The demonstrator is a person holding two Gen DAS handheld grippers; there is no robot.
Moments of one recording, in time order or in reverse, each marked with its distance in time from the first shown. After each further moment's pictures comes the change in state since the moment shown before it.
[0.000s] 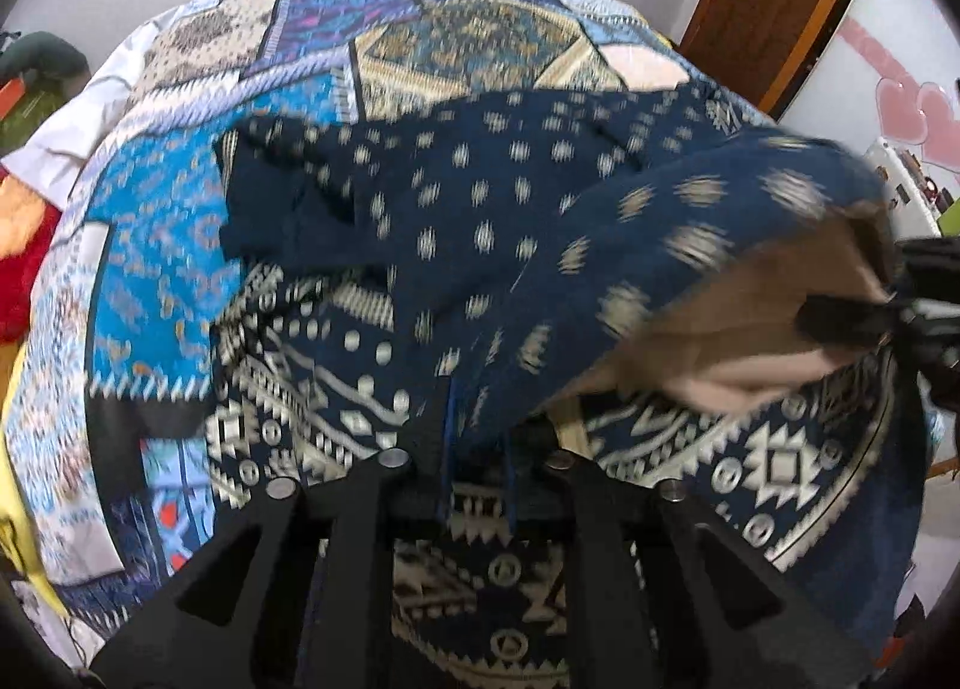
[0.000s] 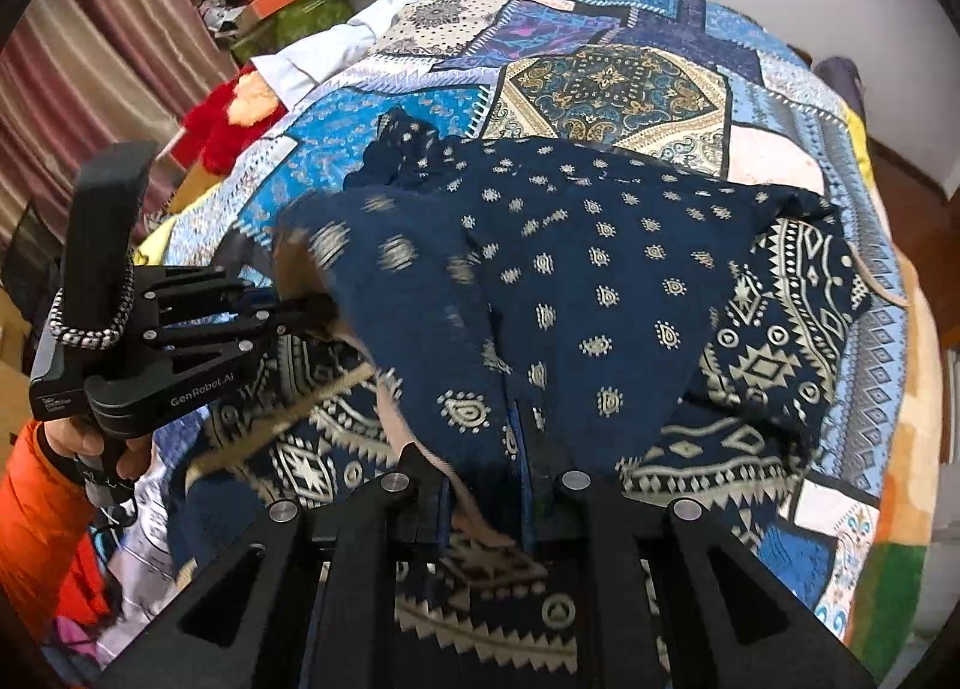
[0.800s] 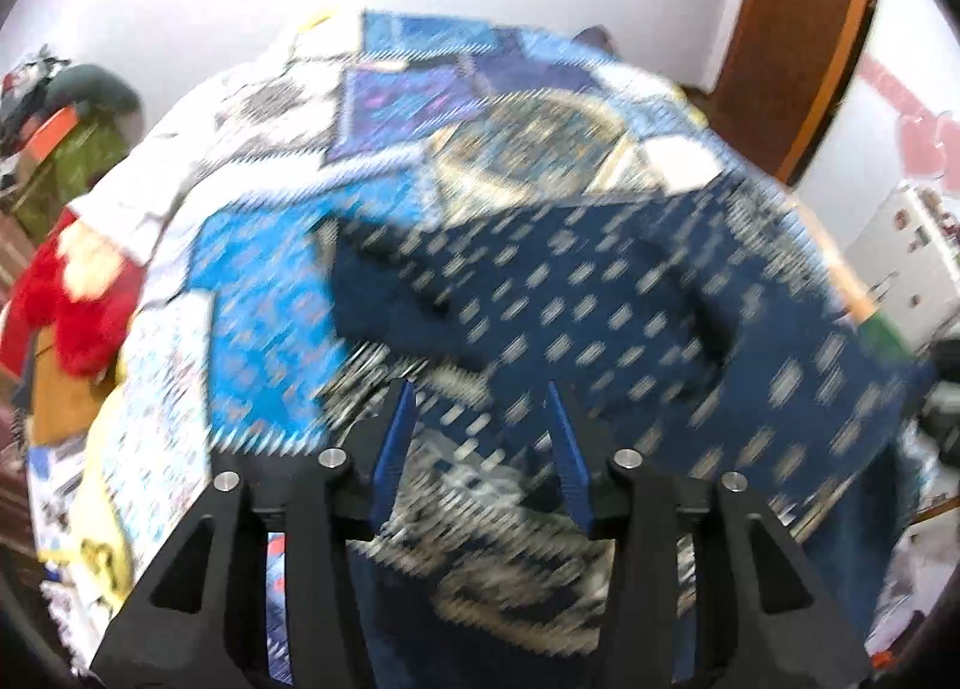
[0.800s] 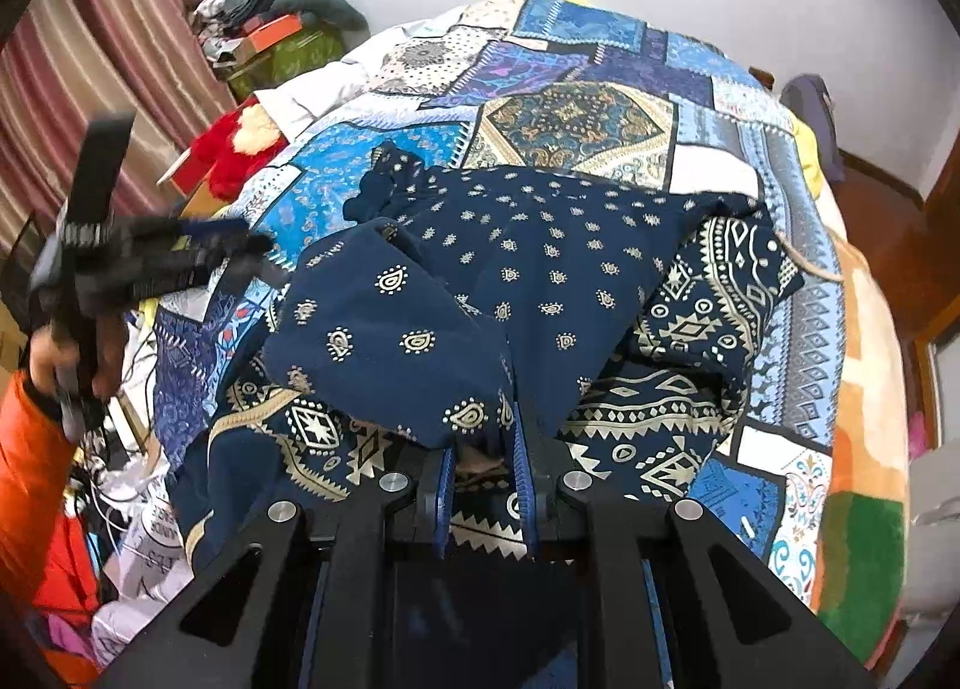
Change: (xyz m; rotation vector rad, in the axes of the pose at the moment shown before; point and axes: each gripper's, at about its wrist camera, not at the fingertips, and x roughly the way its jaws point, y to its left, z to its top) left arm -0.071 0.016 0.037 -0.018 -0.146 0.082; right arm -0.057 -0.008 -0.032 0.019 -0.092 -0.035
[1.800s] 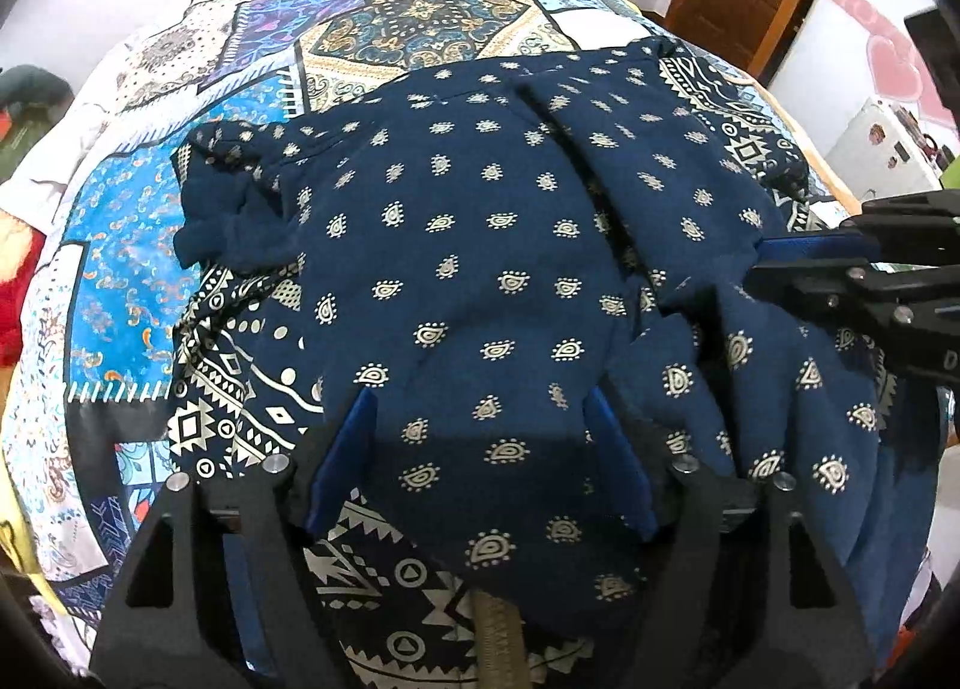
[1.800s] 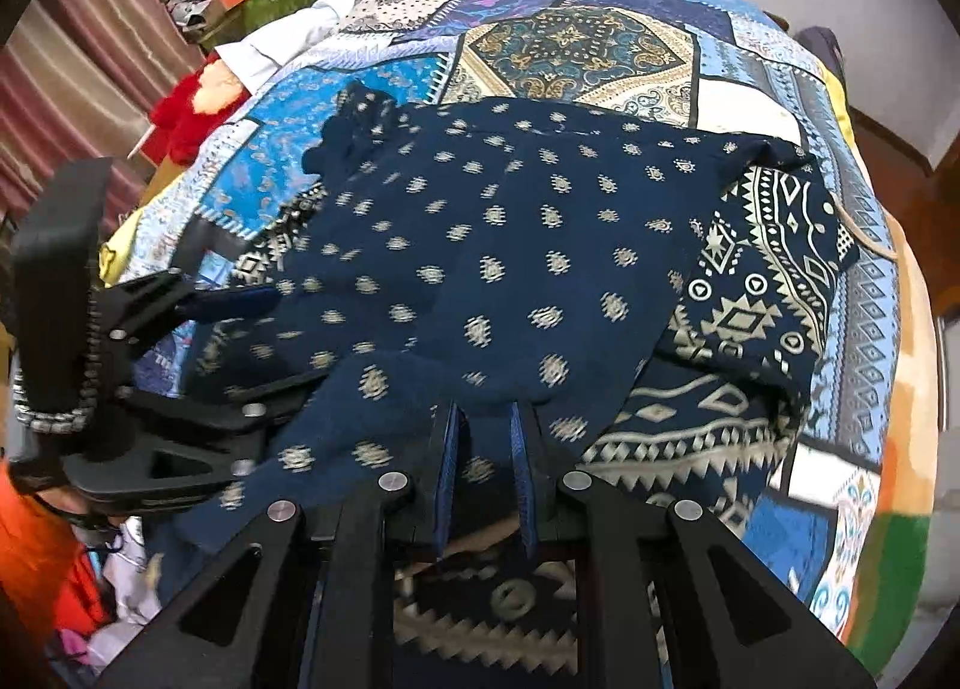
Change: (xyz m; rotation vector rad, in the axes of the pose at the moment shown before) left arm 0.071 -0.062 -0.050 0.072 0.157 -0.069; right arm 0.074 -0.007 0.013 0.028 0.143 0.003
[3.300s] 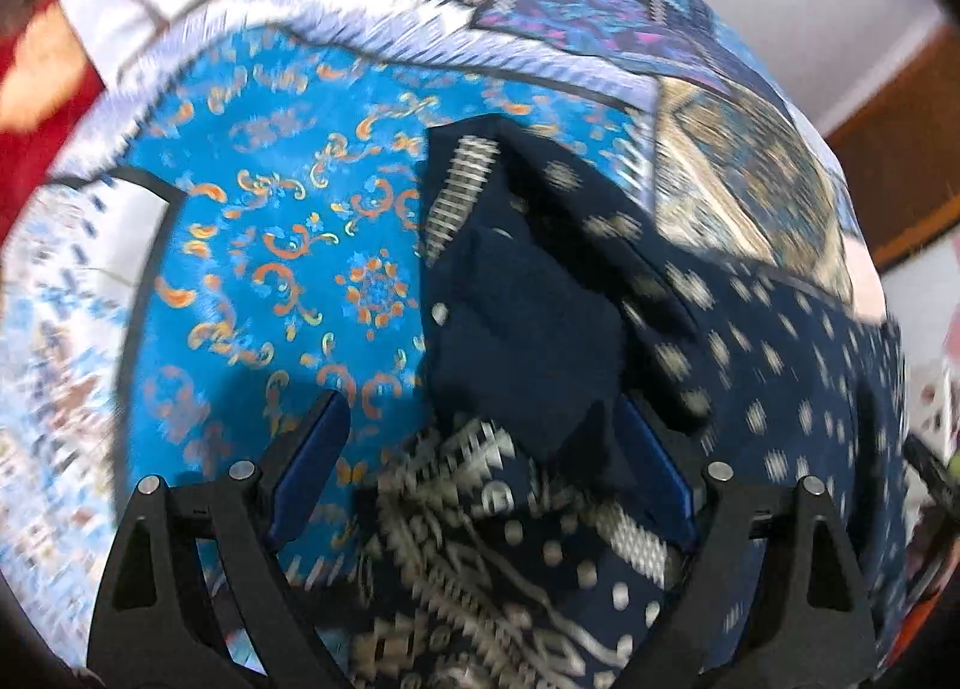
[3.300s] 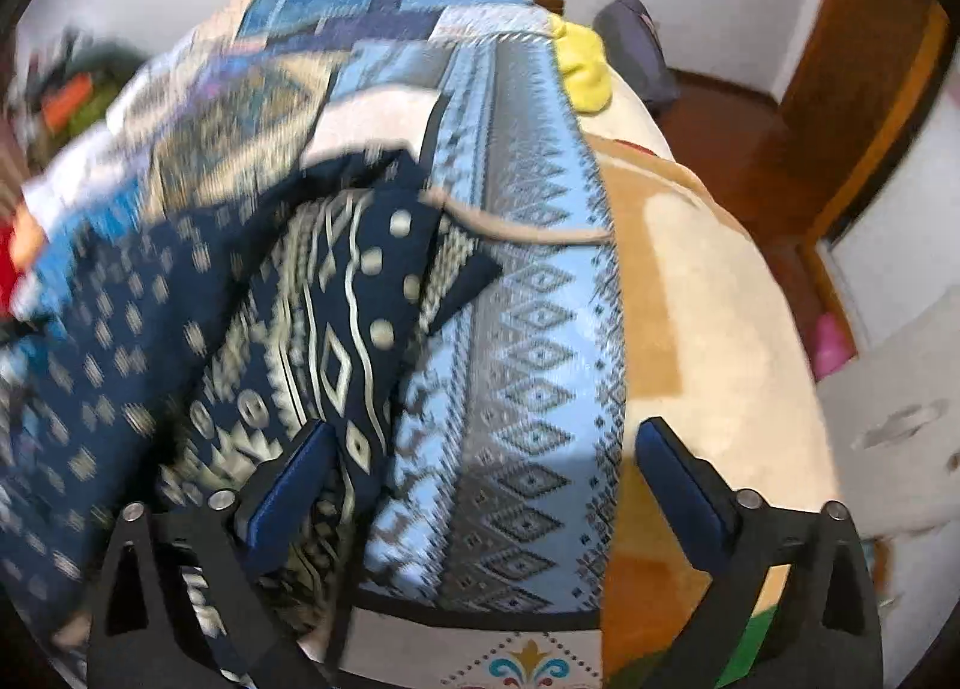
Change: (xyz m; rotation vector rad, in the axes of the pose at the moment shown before) left arm 0.072 0.220 0.069 -0.509 0.014 -0.023; right arm -0.001 -0.195 0.009 0.325 -0.137 -0.263
